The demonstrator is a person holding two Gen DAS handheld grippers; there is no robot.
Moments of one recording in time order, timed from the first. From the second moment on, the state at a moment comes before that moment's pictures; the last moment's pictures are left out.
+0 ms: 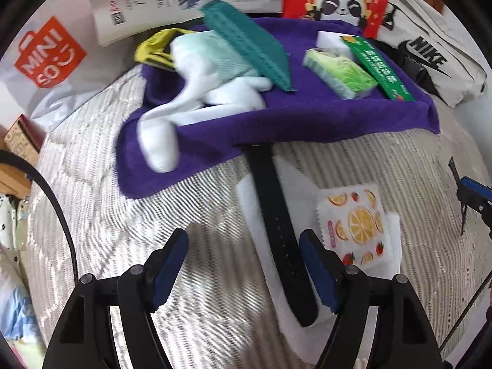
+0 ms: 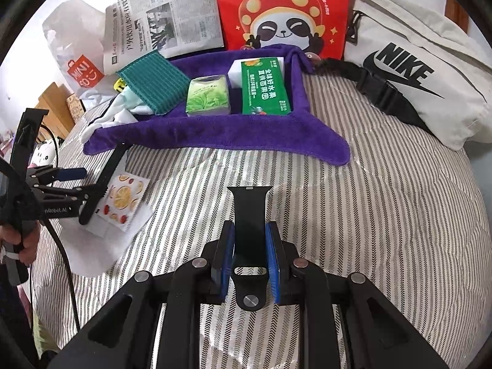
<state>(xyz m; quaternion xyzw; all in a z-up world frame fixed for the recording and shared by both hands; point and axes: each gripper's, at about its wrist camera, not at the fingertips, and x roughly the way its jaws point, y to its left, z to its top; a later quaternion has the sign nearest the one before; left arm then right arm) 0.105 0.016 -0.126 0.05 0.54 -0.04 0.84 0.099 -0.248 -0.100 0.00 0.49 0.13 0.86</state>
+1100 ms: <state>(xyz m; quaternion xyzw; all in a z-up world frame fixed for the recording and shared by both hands) 0.095 0.019 -0.104 0.01 0.51 -0.10 0.86 0.107 -0.240 -0.106 0.00 0.50 0.14 0.85</state>
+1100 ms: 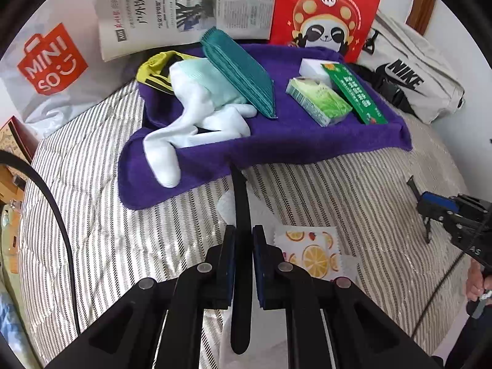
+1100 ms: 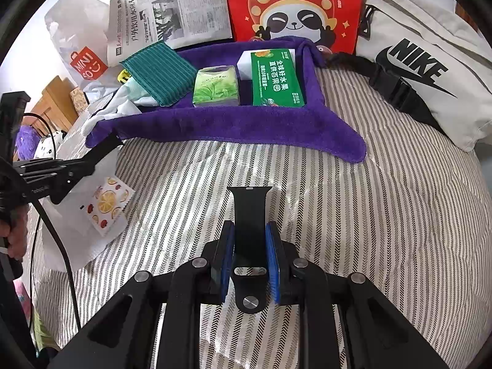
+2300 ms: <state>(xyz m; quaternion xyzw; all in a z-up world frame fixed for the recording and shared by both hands) 0.074 0.044 -0.092 0.01 0.49 -0.11 0.86 0.112 -0.226 -0.114 -0.02 0.51 0.15 0.84</state>
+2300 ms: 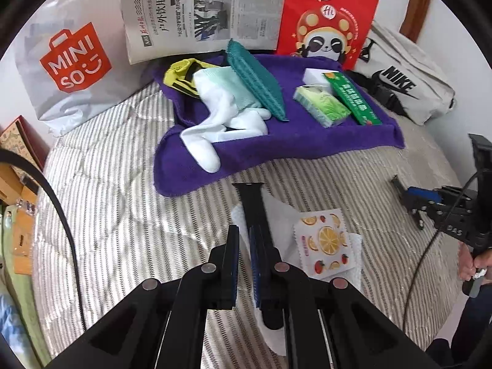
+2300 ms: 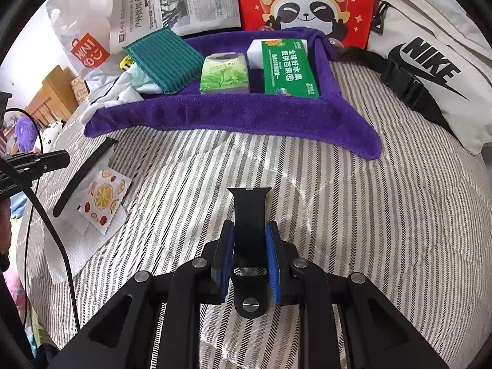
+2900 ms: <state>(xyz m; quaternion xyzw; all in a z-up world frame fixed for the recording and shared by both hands) 0.079 0.022 -0.122 0.07 0.52 -0.07 0.85 0.110 -0.224 -0.112 -0.02 0.51 0.15 0.84</state>
